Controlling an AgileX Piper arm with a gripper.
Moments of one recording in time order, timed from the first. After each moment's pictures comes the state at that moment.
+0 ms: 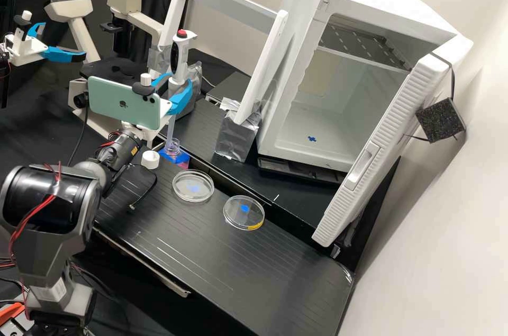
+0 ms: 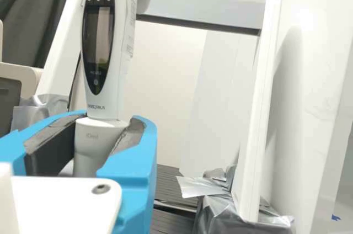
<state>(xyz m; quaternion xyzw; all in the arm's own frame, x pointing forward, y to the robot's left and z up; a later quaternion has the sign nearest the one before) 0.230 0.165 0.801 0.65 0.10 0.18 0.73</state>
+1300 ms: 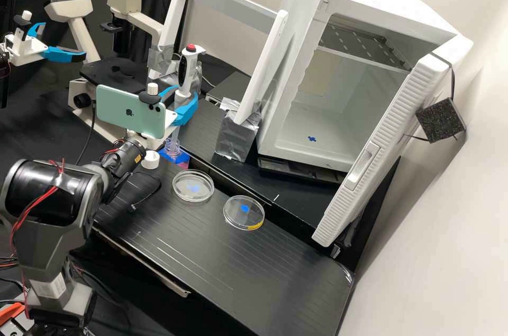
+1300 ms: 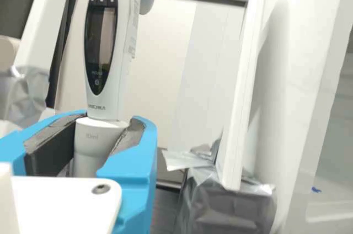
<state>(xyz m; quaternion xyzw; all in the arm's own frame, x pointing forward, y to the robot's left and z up) 0.232 0.149 0.801 0.65 0.07 0.16 0.73</state>
